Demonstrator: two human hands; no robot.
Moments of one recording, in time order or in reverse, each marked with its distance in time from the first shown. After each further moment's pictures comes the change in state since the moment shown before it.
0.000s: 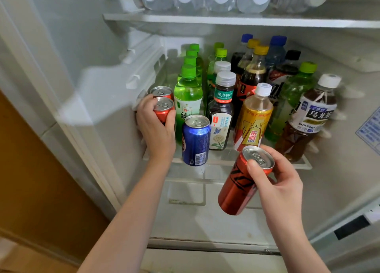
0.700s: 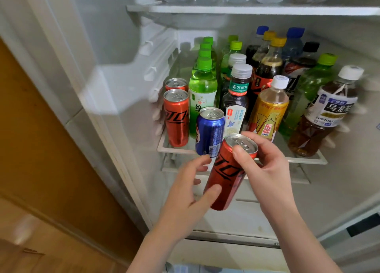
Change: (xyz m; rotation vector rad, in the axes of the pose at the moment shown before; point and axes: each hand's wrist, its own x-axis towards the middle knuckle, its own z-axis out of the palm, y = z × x) left_hand -0.101 0.050 -0.105 -0.328 -0.830 -0.302; right_hand -0.008 -0.024 0.040 -0.003 -0.224 0.059
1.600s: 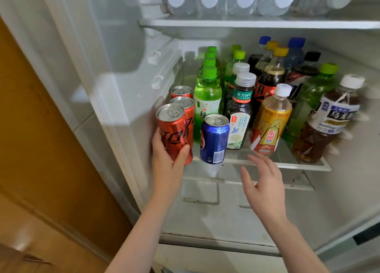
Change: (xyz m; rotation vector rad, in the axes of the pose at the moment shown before) left_hand 0.062 -0.034 -0.032 -0.054 0.527 0.011; right_hand 0.008 0.073 -0.013 -0.809 0.082 -0.208
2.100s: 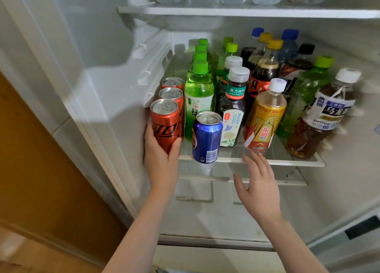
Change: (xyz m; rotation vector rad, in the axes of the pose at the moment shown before) left_hand 0.018 -0.023 0.021 0.159 0.150 0.037; right_hand 0.000 0.028 0.015 -0.305 -0.118 -0.032
